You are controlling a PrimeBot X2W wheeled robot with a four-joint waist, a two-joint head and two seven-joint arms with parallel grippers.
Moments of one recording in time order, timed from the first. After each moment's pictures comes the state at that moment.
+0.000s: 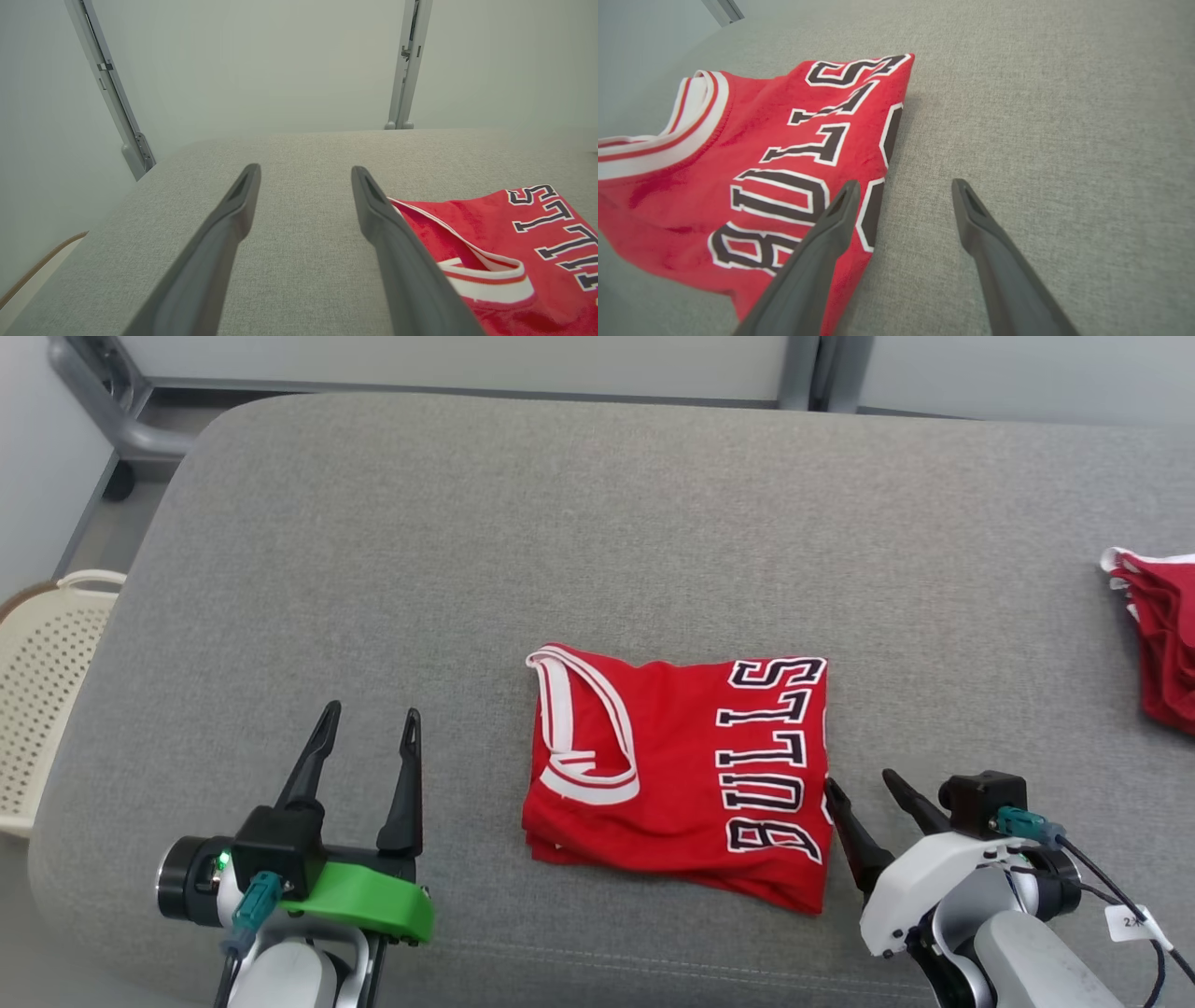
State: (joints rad) left arm -0.16 0.20 -0.31 0.18 -0.27 0.06 -0.26; right arm -0.20 -0.18 0.25 0.43 0.40 0.13 -0.07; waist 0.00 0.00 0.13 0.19
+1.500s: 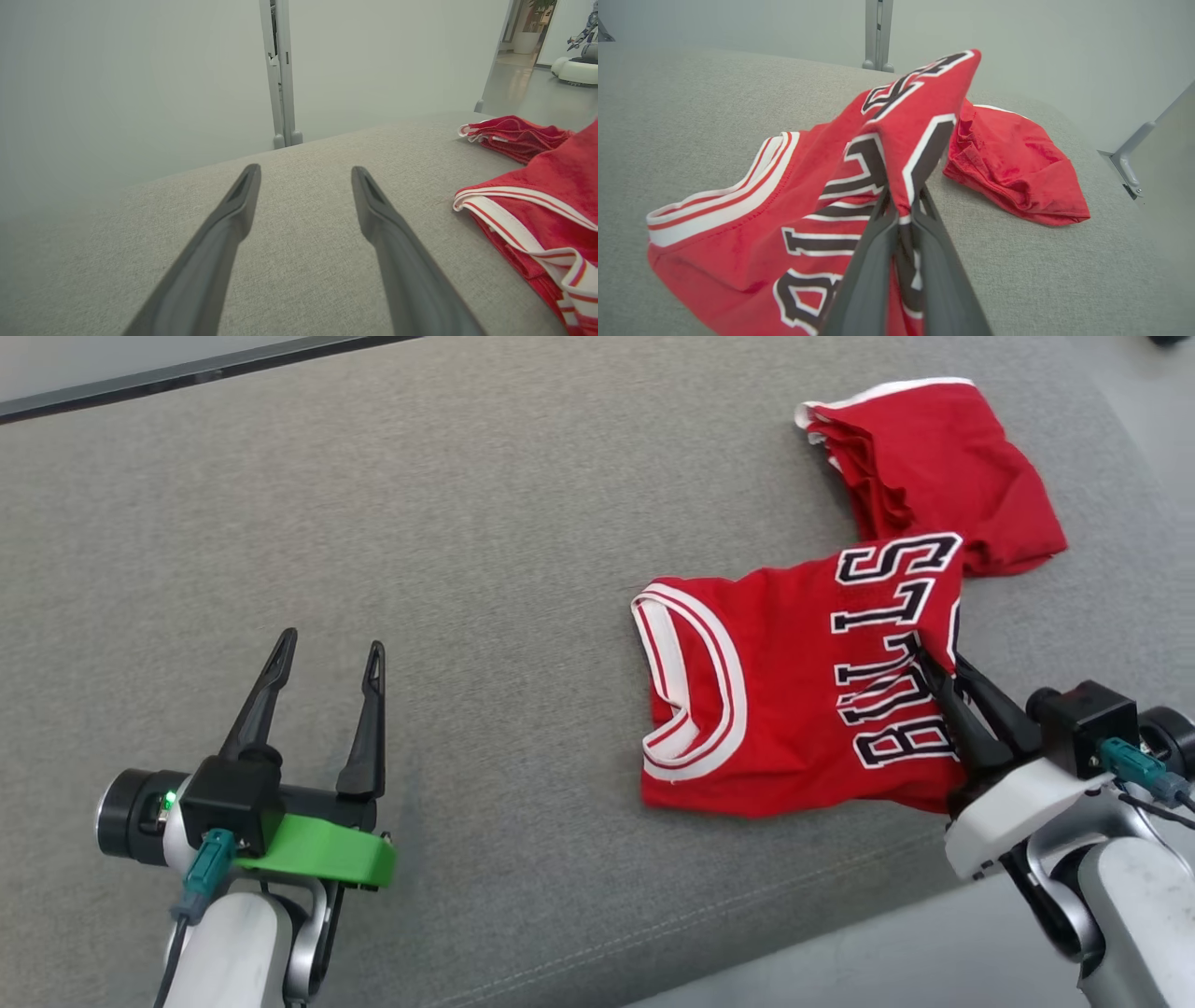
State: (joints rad) left arm -0.22 0.22 -0.25 0.12 -0.20 0.01 -0.25; right arm -0.19 -0.37 0.22 0.05 0.26 0.13 -0.04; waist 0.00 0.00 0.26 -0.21
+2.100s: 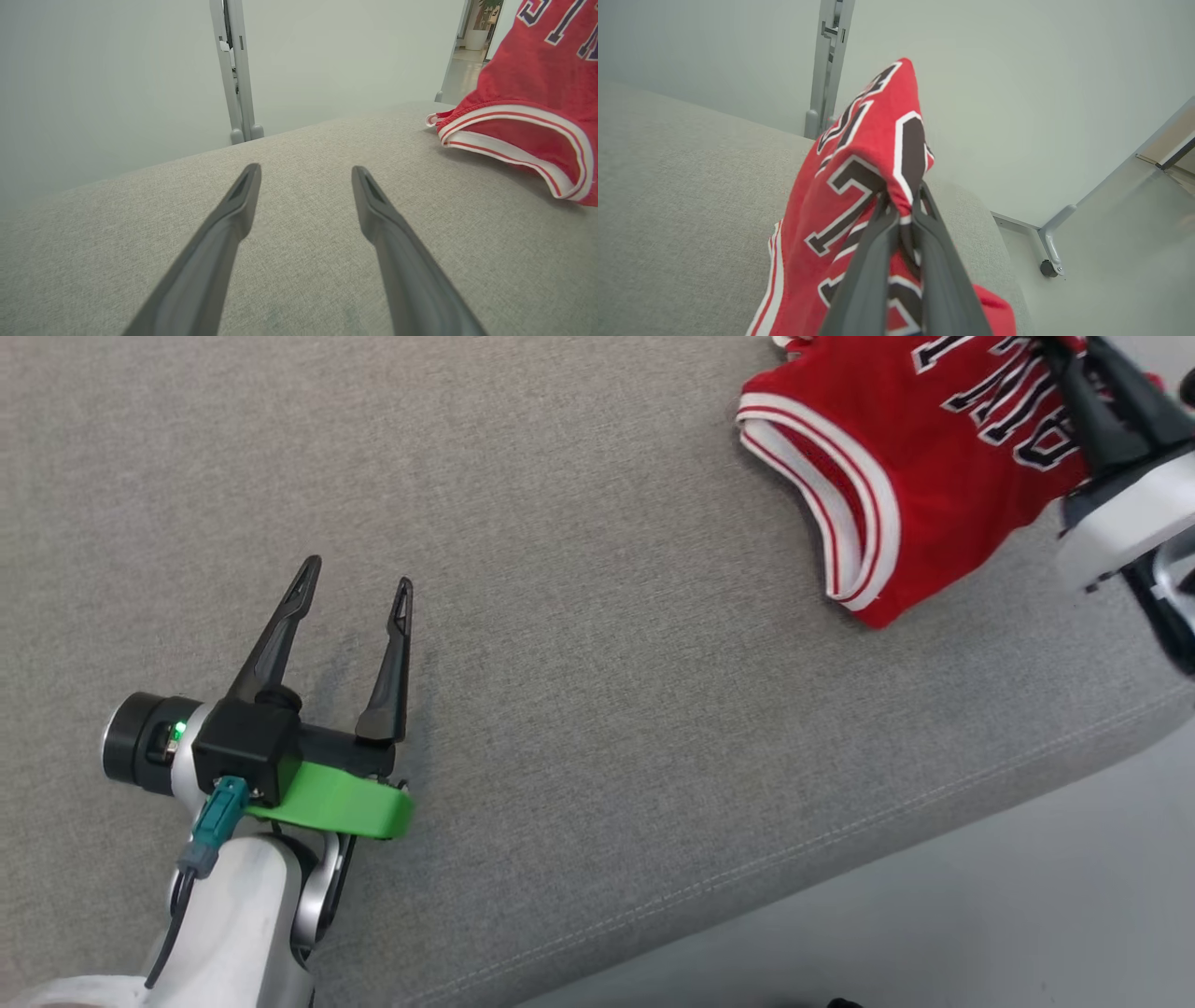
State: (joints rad) left arm -0.33 0.24 -0.29 0.08 -0.18 -0.01 -0.22; right arm -0.74 -0.57 0.35 0.24 0.39 0.13 -0.08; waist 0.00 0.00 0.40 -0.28
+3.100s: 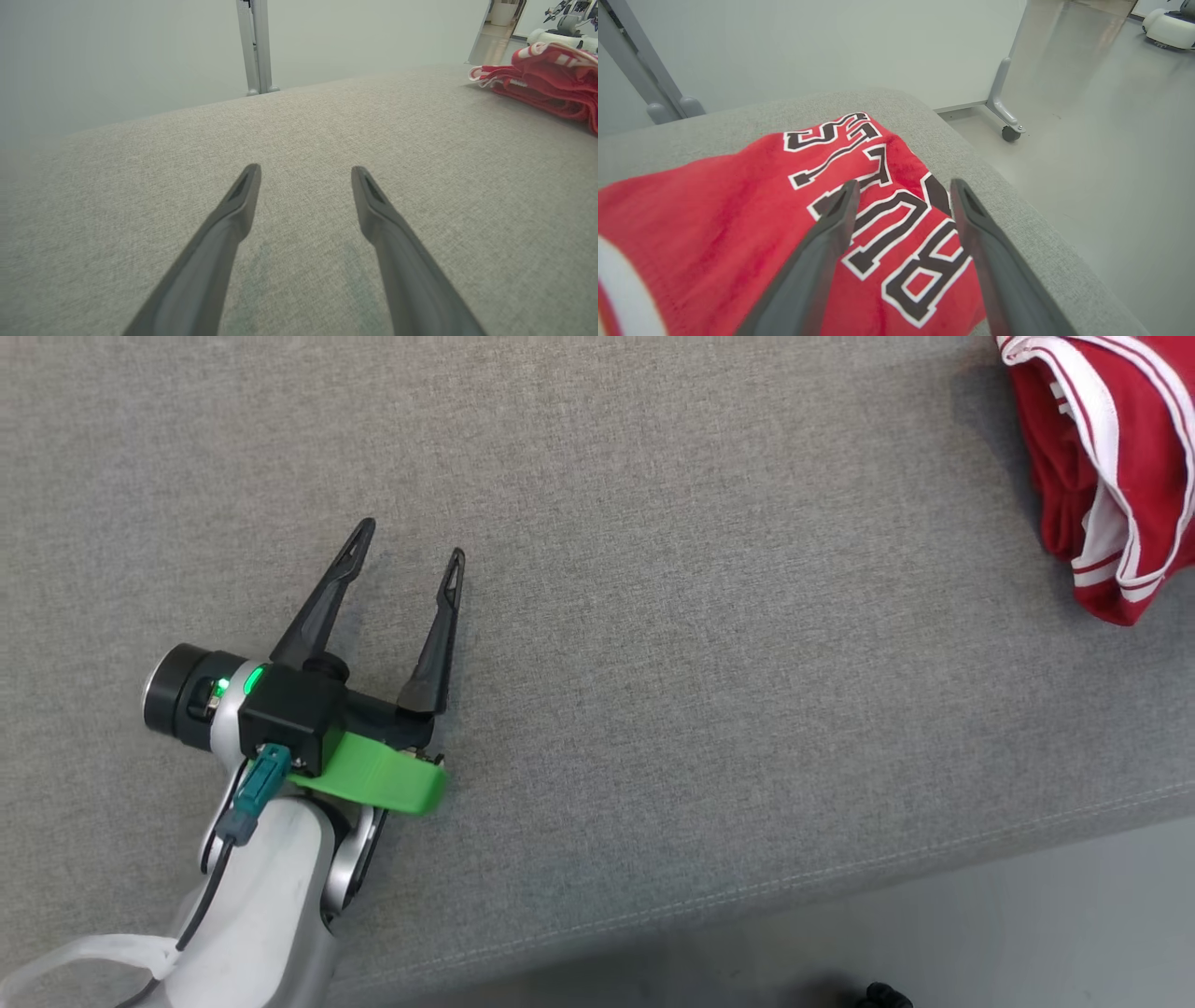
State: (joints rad) left arm -0.42 0.22 -0.36 0.13 -0.17 -0.04 -0.25; right arm -0.91 -0.53 0.03 0.95 0.54 0.13 -0.25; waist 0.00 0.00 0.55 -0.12
